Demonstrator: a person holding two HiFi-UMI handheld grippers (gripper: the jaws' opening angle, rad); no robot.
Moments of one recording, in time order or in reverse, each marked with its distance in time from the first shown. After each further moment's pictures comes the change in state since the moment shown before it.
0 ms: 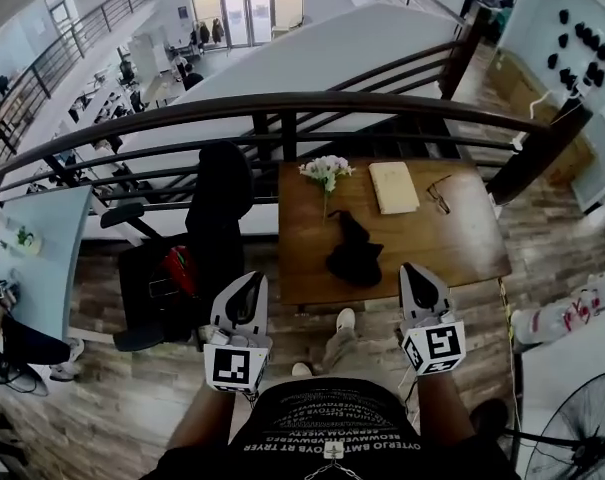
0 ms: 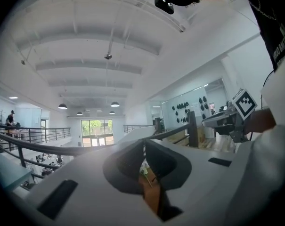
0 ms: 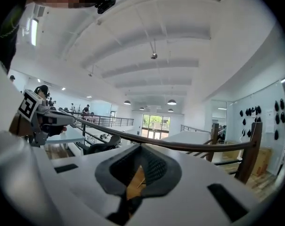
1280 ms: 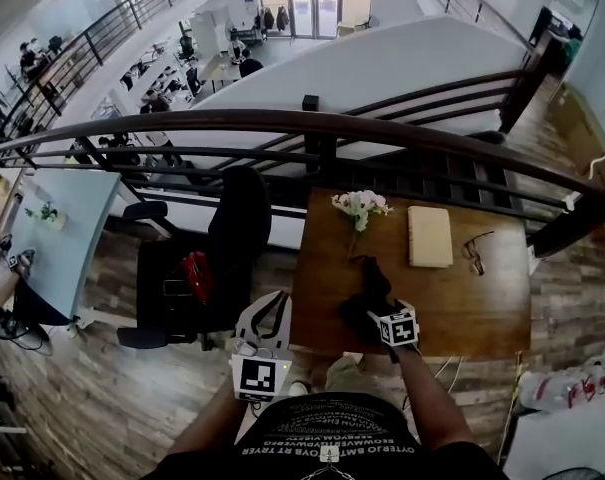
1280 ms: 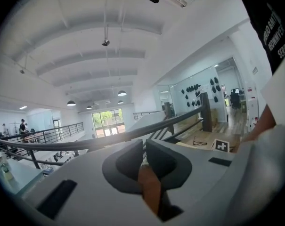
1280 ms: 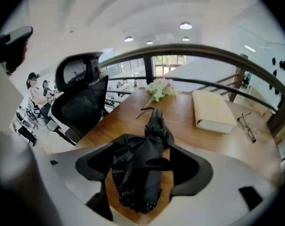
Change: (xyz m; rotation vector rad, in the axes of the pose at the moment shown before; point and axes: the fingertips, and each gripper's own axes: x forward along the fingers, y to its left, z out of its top) left arm 0.121 0.006 -0.050 0.079 0.200 0.134; right arm 0.190 -0.032 -0.351 0.157 0.797 0.277
